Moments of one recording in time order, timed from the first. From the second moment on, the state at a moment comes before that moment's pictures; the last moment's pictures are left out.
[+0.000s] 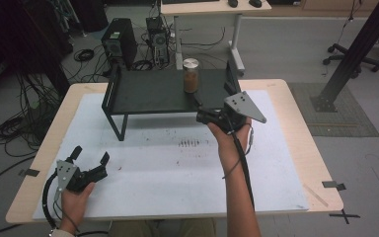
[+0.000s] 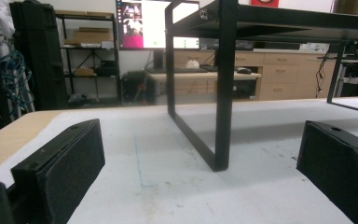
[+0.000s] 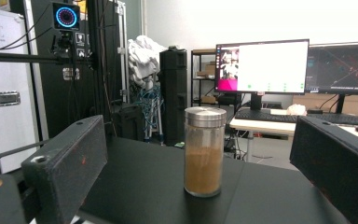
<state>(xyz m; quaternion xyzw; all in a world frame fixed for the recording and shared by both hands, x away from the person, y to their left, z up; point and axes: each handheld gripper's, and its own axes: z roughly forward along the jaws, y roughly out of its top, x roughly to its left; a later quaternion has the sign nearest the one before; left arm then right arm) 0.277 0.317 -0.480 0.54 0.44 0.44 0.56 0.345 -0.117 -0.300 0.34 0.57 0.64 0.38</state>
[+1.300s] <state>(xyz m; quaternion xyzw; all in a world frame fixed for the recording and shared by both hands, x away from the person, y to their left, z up) 0.277 0.317 -0.480 0.54 0.44 0.45 0.56 0.274 -0.179 -0.446 0.41 0.55 0.60 0.41</state>
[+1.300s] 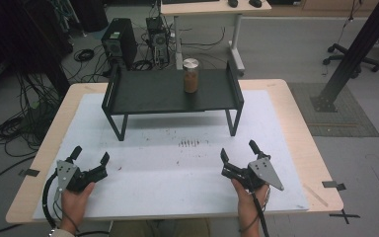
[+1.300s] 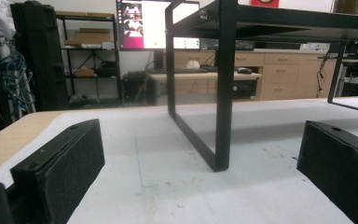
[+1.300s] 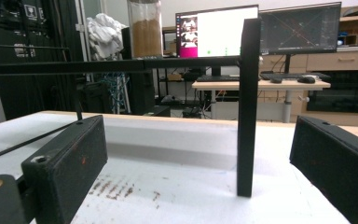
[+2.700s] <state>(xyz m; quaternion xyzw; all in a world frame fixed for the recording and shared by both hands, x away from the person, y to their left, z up) 0.277 0.317 -0.480 0.54 0.44 0.45 0.56 0.281 -0.179 -0.480 0.44 0.55 0.56 0.43</state>
